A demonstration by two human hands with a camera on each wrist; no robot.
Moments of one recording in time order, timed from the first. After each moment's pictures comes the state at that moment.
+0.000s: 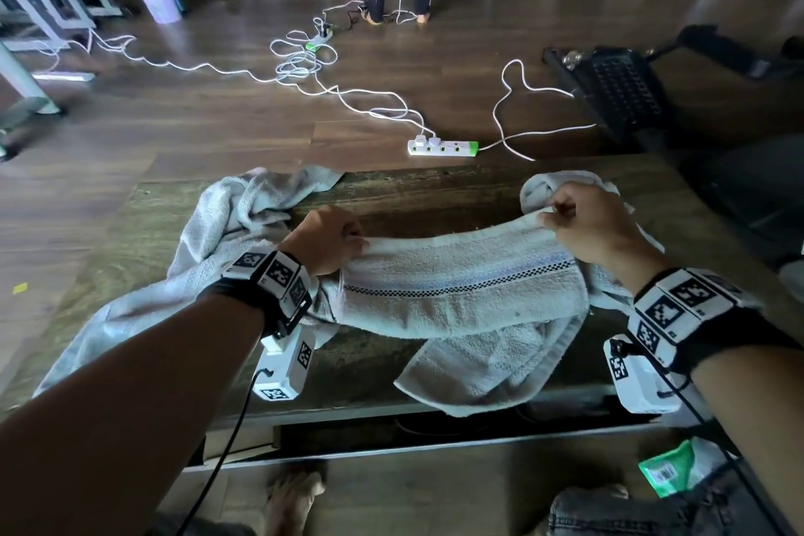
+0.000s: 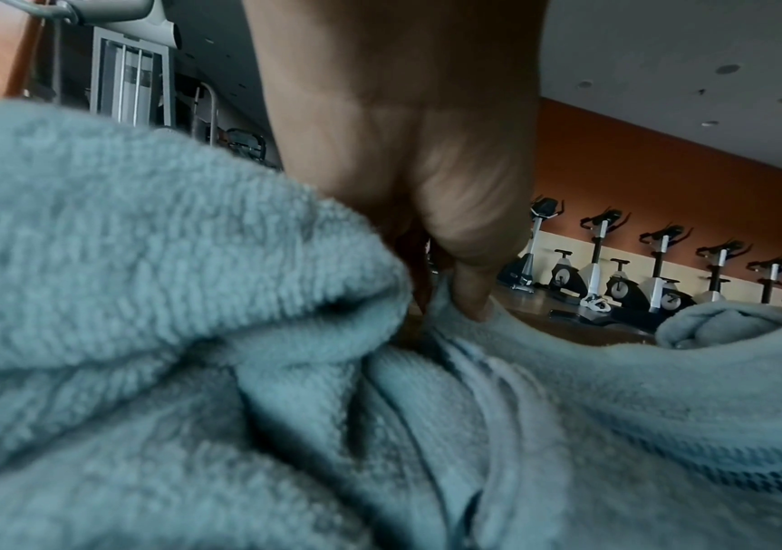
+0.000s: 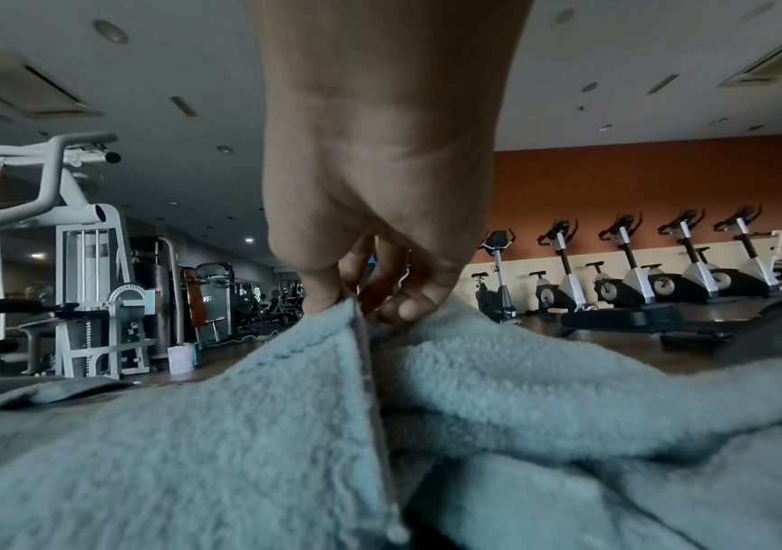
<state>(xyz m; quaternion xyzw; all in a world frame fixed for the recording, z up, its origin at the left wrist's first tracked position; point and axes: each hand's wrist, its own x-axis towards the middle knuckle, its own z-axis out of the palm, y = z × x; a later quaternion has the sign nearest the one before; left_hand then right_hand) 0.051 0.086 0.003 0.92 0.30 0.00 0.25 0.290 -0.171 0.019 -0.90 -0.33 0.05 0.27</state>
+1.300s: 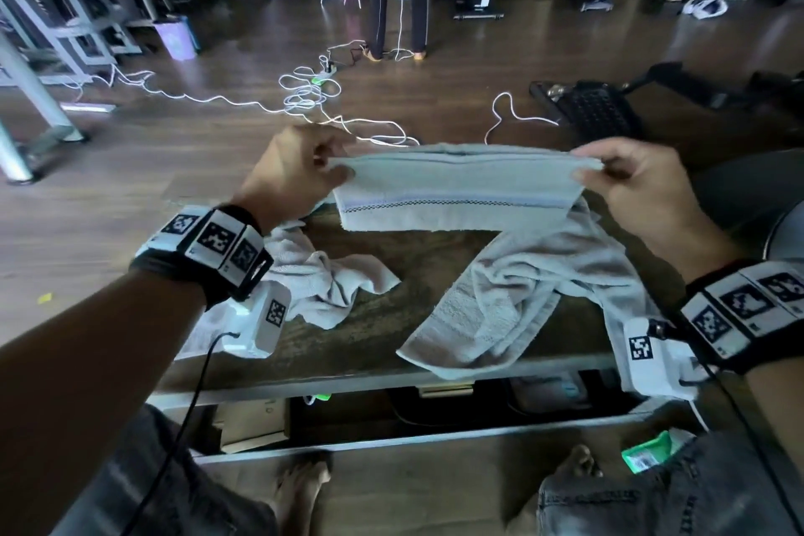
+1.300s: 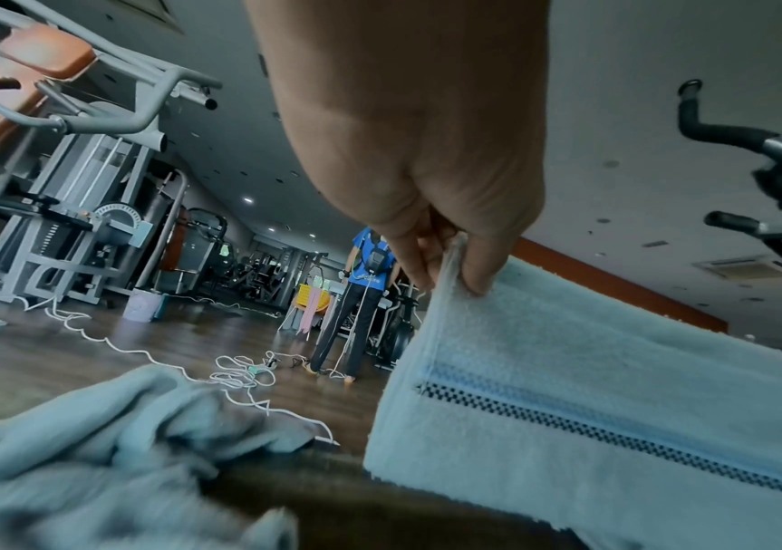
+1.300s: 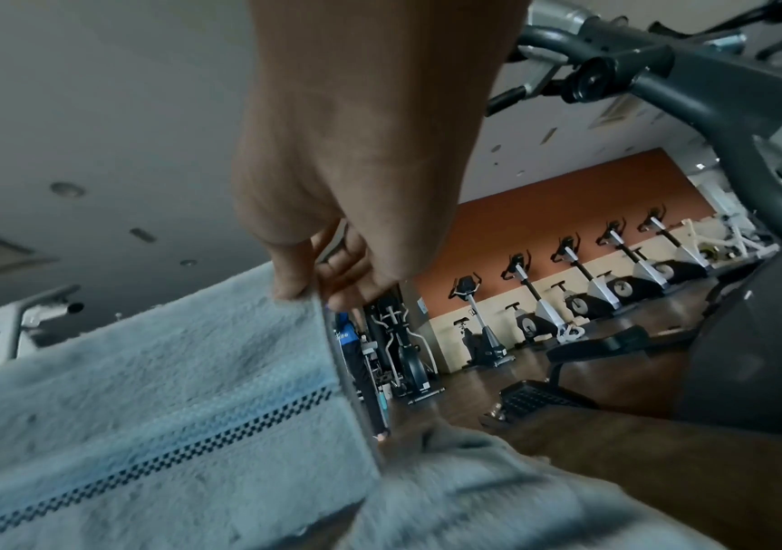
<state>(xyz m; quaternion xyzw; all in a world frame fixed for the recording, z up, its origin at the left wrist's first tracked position) 0.008 0.066 0.125 0.91 0.18 0.30 0.24 0.251 -0.236 0.115 -0.78 -0.35 0.00 0.52</state>
